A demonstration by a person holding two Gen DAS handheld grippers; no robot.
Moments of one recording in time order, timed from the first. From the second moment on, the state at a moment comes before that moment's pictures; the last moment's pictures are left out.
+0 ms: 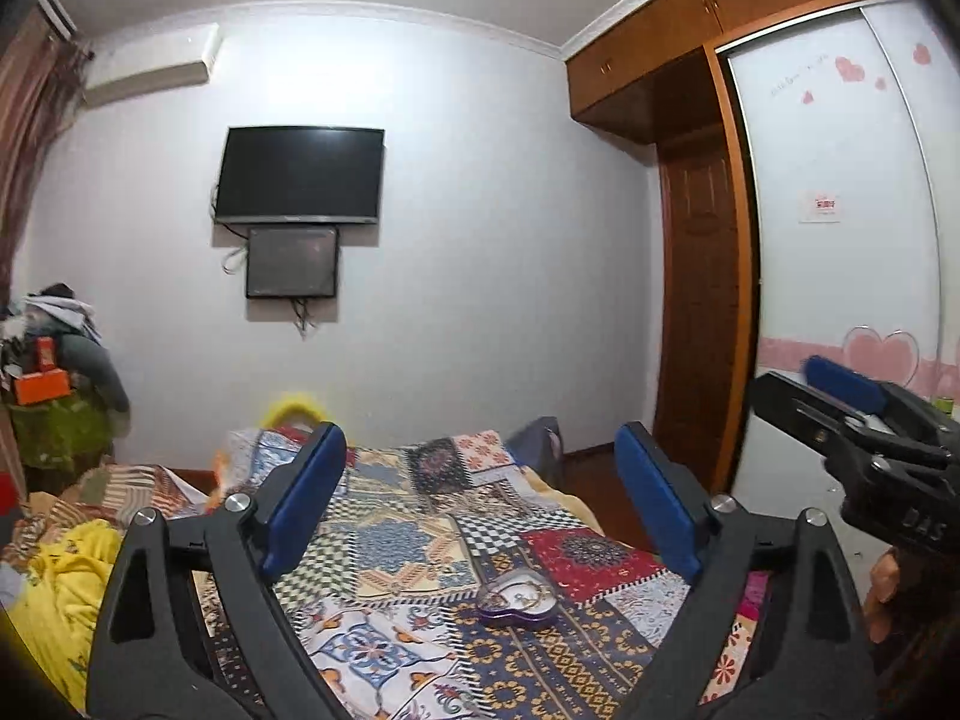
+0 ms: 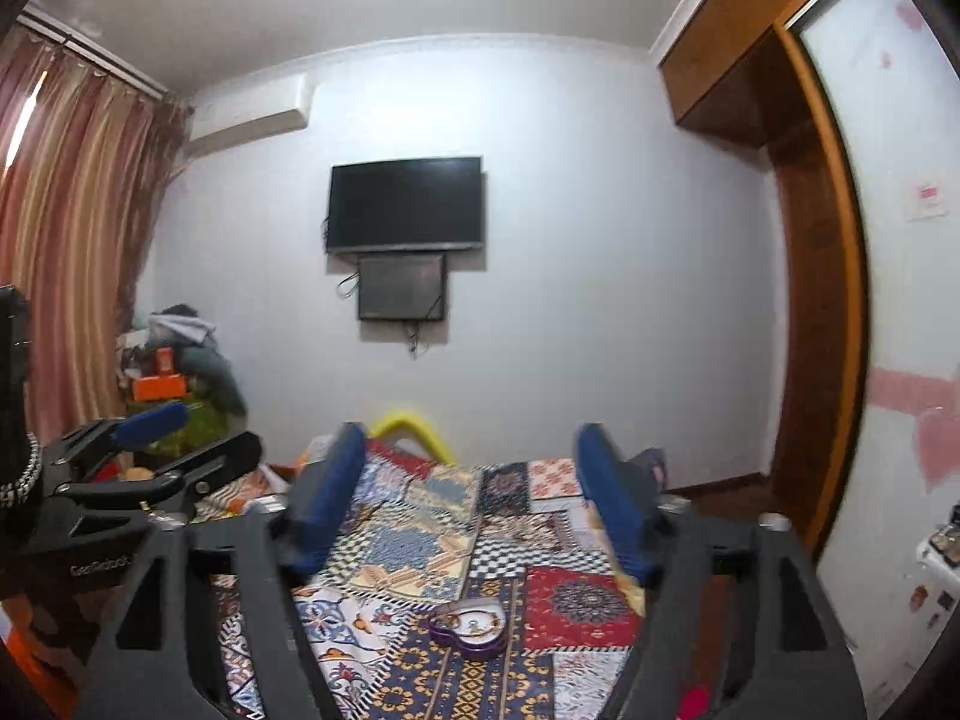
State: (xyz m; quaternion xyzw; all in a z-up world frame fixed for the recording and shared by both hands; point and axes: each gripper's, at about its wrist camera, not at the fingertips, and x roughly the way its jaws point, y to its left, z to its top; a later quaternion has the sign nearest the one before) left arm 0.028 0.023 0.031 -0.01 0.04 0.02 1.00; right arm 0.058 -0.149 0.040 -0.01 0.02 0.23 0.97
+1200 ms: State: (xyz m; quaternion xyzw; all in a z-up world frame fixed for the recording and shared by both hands) left arm 0.016 0.030 0.014 -0.03 0.06 0.05 1.00; right arm 0.044 -0.153 0.025 -0.02 0.04 0.18 0.98
